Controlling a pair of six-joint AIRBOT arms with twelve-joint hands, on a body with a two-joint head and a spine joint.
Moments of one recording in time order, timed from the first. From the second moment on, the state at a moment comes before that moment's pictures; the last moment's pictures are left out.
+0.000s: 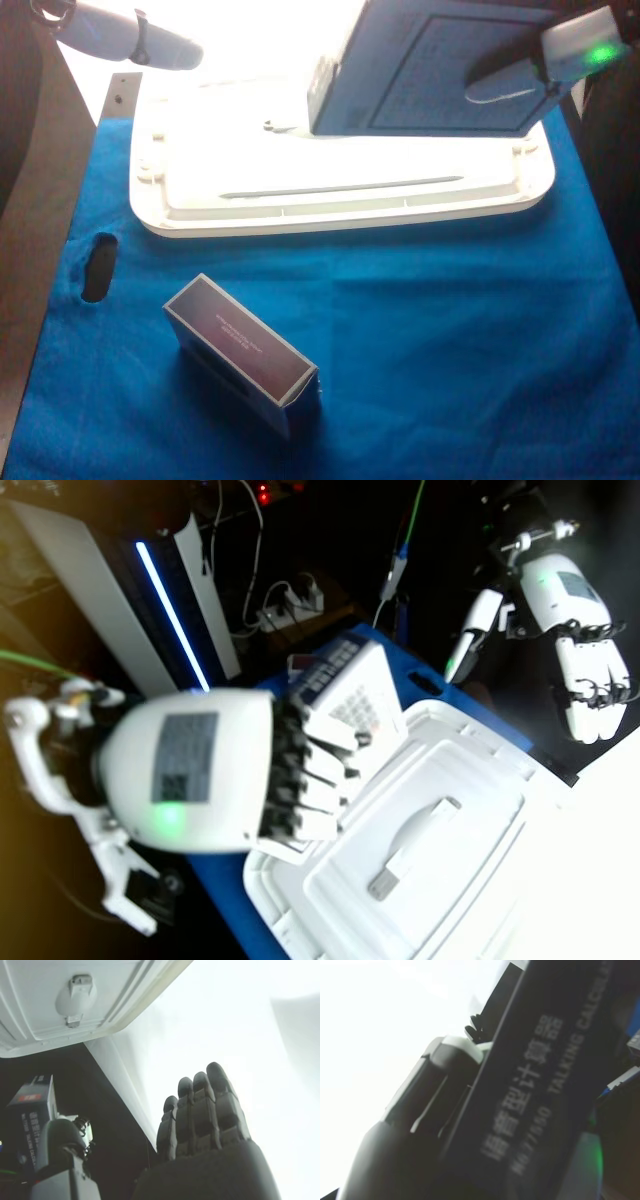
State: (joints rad) left arm 0.36 -1.10 1.59 0.80 -0.36 0.18; right arm -0.39 -1.03 1.35 -0.59 0.66 -0.13
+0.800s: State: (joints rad) left arm 0.39 -1.11 1.58 0.79 -0.36 0.18; right arm -0.42 -0.94 1.23 -0.69 0.69 -0.13
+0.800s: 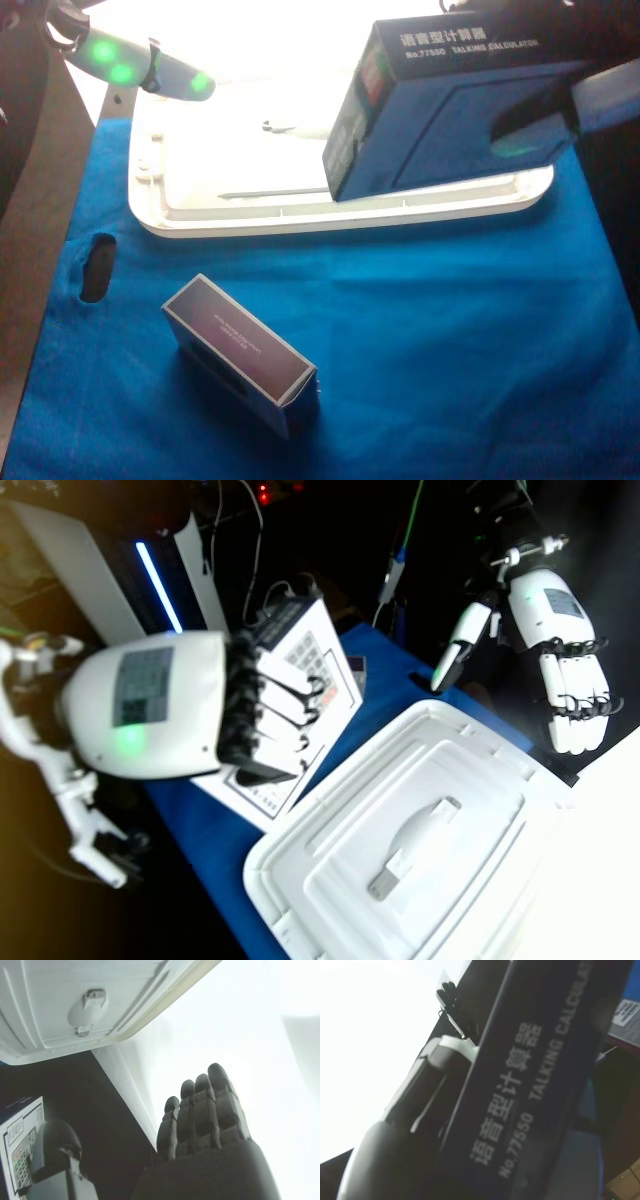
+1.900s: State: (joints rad) left arm 0.43 -1.13 1.58 0.77 -0.37 0.19; right arm -0.58 -1.02 1.23 -0.71 0.65 -0.13
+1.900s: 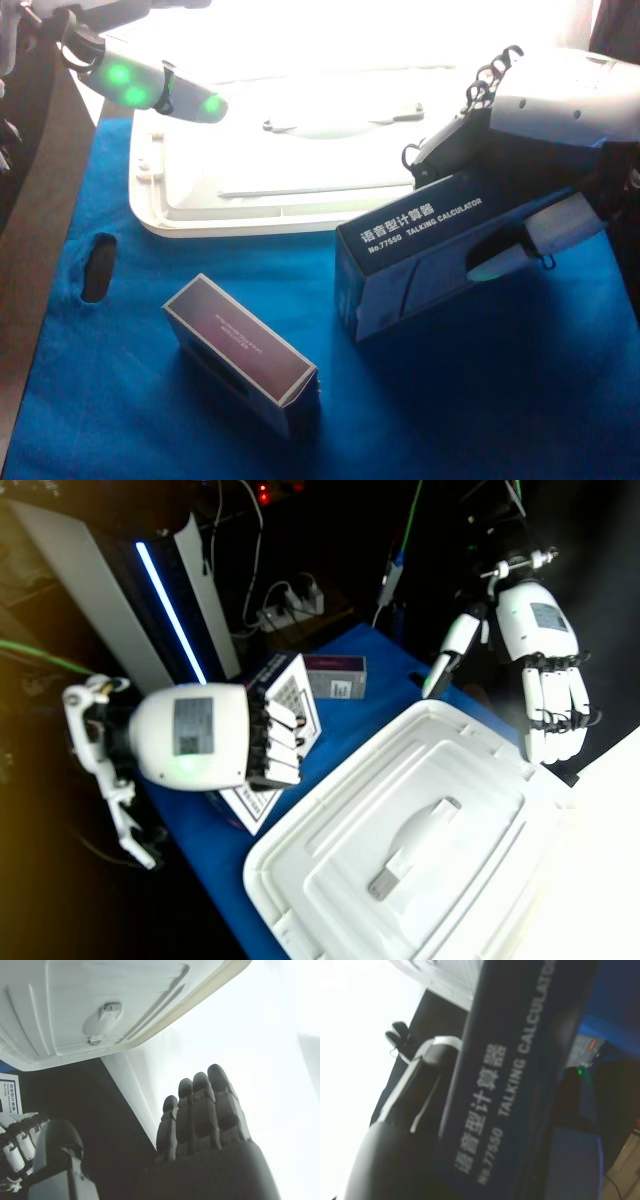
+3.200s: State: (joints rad) left arm 0.48 -1.13 1.58 0.68 -0.40 0.21; right arm -0.58 -1.00 1.28 -0.44 0.86 -0.18
